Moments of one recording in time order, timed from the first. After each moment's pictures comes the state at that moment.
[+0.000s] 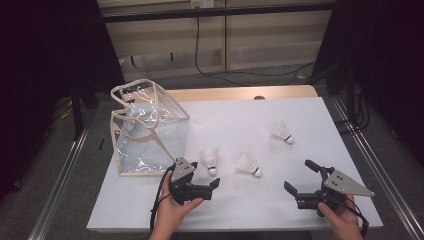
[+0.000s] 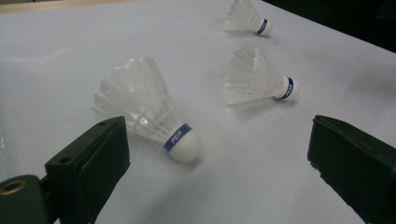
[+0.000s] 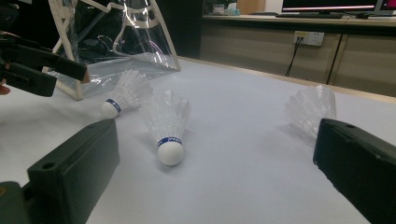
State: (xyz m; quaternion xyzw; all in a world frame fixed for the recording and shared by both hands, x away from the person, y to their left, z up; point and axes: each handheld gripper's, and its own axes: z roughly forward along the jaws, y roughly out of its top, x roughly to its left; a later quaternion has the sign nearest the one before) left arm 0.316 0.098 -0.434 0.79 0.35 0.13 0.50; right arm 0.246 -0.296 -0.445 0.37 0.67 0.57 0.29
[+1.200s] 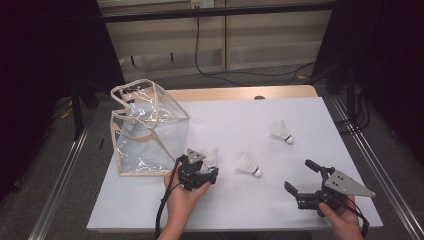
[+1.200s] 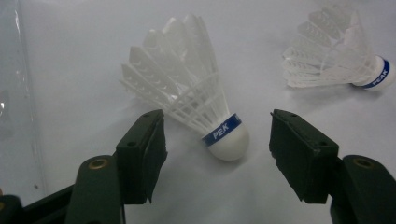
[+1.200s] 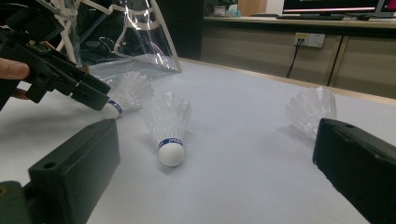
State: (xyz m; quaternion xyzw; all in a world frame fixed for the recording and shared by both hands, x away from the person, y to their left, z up) left arm 0.343 0.072 -0.436 0.80 0.44 0.14 0.38; right arm 0.245 -0.296 -0.444 0.36 0.67 0.57 0.29
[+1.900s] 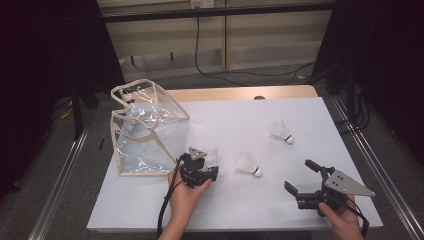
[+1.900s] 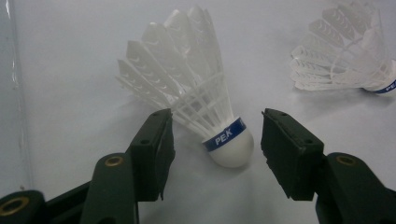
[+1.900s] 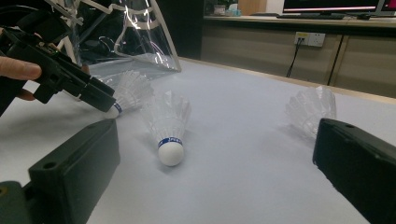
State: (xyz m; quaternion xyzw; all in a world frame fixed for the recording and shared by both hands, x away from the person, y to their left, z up) left arm 0.349 0.067 -0.438 0.80 0.46 0.13 0.36; right arm 0.246 -0.296 -0.445 0.36 0.67 0.57 0.29
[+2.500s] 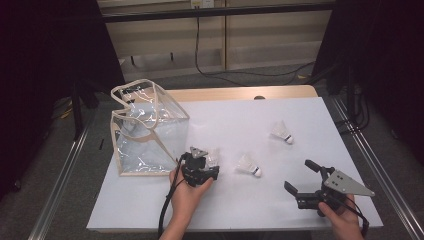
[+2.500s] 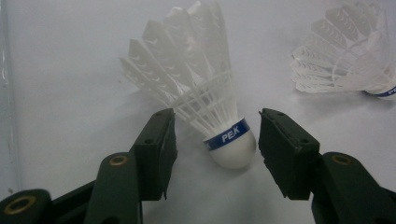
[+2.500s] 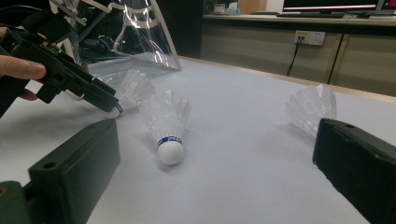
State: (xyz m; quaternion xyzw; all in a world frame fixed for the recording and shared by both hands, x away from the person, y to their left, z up) left arm 0.353 0.062 -0.439 0.80 0.47 0.12 0.36; right arm 0.246 -0.296 -0.445 0.36 0.67 0.57 0.29
